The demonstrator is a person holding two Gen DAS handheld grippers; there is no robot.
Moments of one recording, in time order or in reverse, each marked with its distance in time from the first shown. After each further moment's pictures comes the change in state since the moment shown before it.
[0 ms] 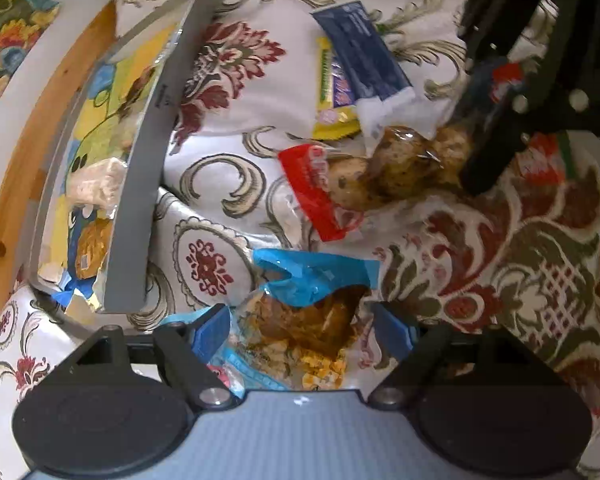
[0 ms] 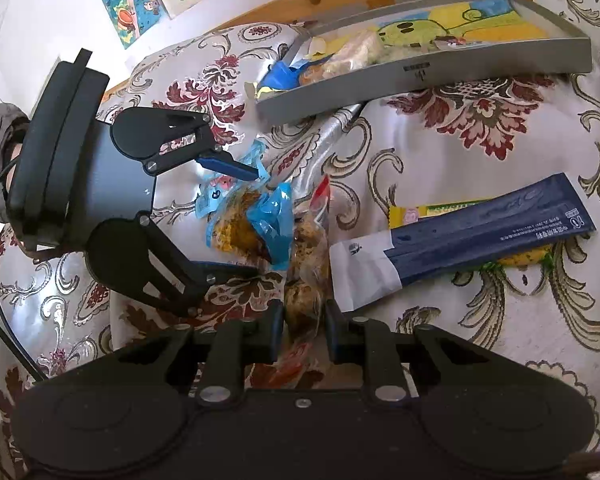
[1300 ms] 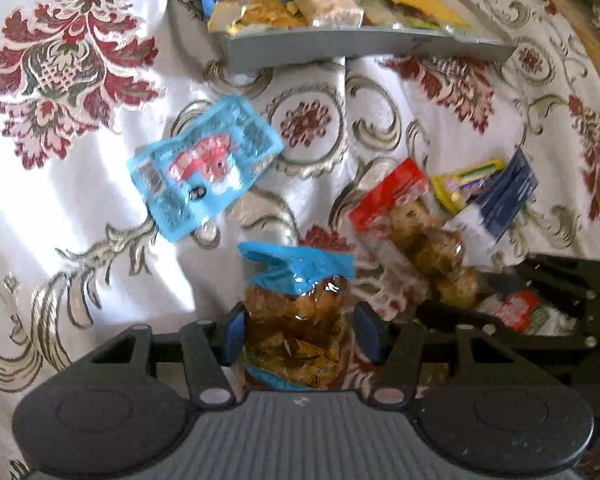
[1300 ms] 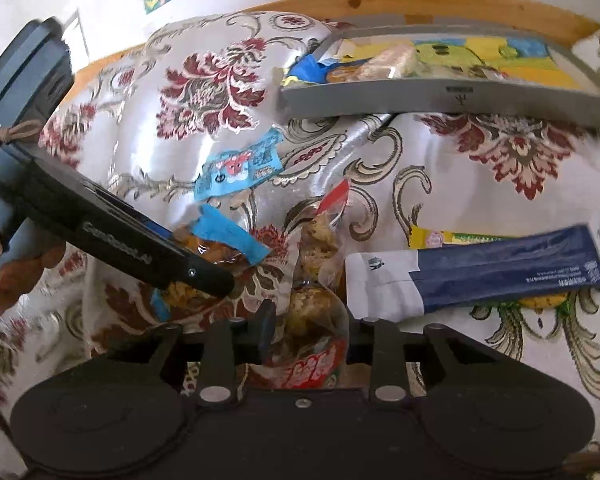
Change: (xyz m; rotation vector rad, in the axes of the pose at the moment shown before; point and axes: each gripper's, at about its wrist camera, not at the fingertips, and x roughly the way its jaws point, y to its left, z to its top) left arm -0.020 0.035 -0.067 -1.209 0.079 -0.245; right arm 0.021 0.027 -0.005 -0.201 -0.018 -0.093
